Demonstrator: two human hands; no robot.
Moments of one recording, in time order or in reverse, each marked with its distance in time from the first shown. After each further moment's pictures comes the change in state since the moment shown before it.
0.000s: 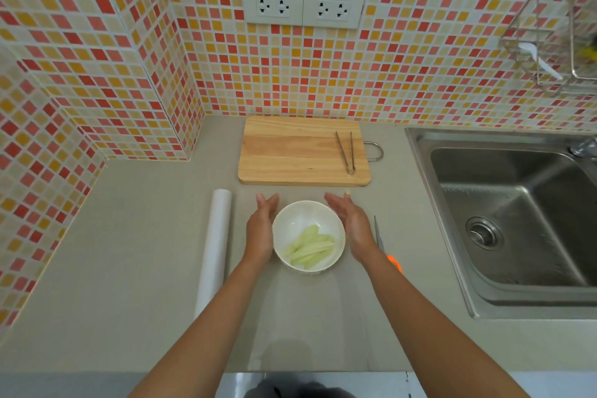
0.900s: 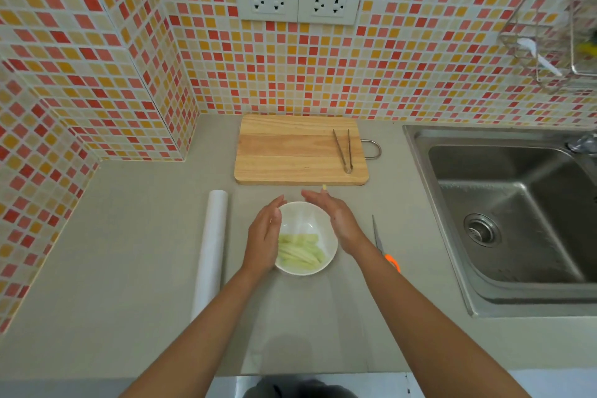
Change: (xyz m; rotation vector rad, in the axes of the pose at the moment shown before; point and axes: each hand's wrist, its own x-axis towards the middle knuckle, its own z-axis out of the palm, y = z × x) left_hand -0.010 -0.017 -0.003 0.215 -0.106 0.348; right_hand -0.001 -0.017 0.019 -0.139 -0.162 -0.052
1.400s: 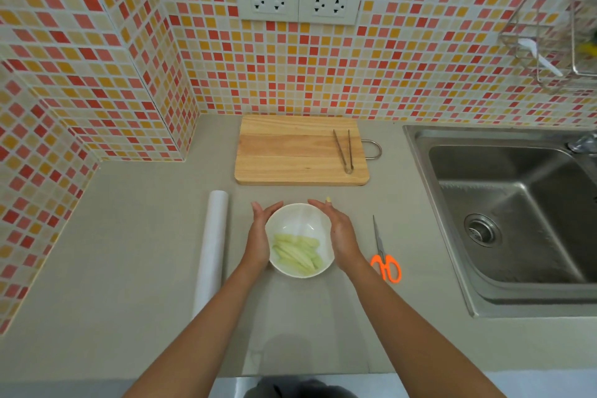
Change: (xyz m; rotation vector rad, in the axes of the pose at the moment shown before) left_hand 0.012 0.004 0.000 -0.403 0.009 -0.406; right_hand -0.012 0.022 0.013 0.251 0.205 0.045
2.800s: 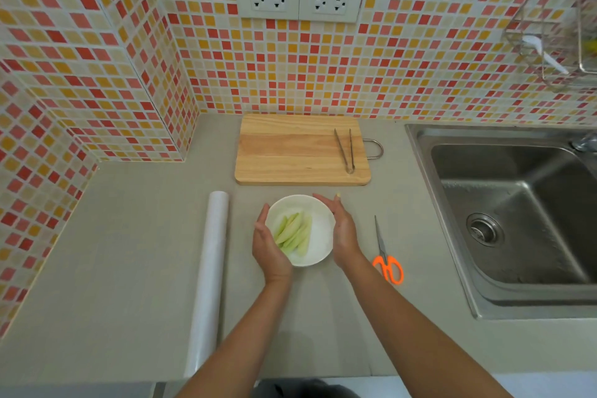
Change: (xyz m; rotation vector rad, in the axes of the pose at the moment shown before) left_hand -0.019 -0.025 0.035 -0.203 0.421 0.248; right_hand 0.015 0.005 0.001 0.123 0.009 0.033
